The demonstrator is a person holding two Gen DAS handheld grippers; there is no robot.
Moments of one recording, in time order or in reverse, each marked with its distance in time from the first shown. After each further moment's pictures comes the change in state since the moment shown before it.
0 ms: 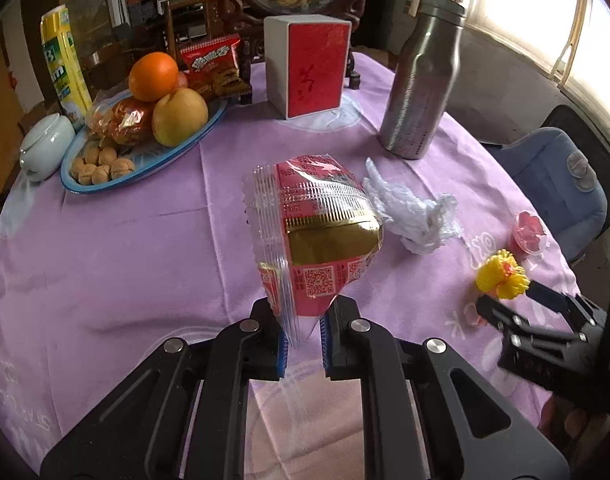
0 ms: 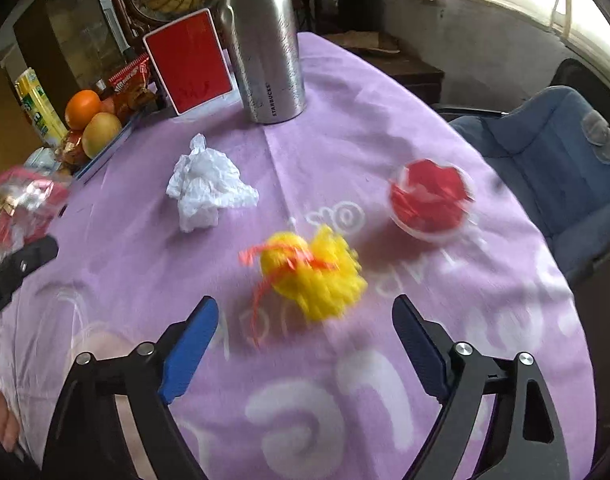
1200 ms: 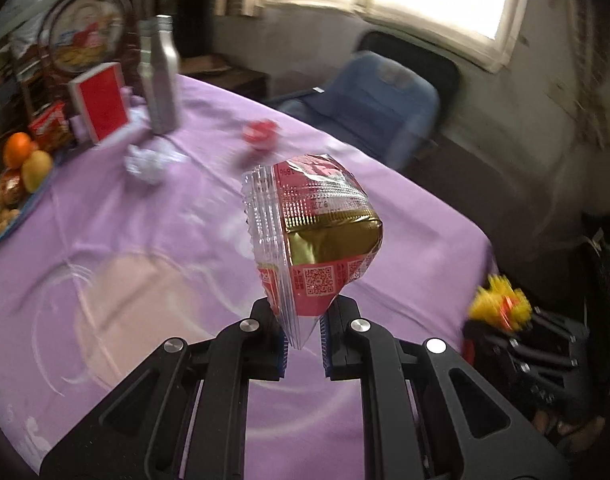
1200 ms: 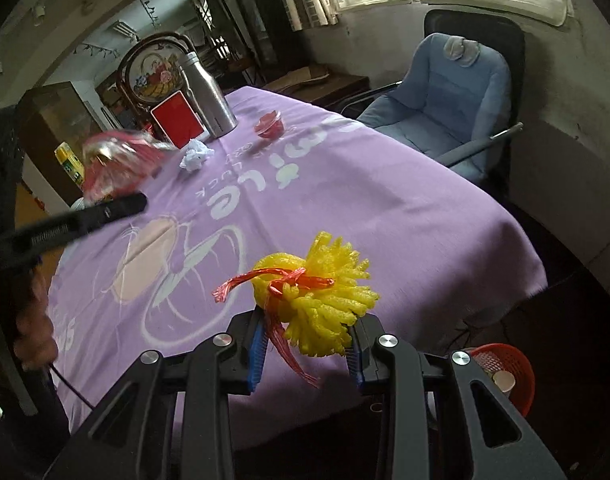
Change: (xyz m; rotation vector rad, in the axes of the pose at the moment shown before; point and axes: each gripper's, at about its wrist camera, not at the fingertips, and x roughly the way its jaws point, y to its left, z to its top) left arm -0.124 -0.166 -0.140 0.436 0.000 -0.394; right arm -0.196 -0.108 -0.253 0.278 -0.205 0.058
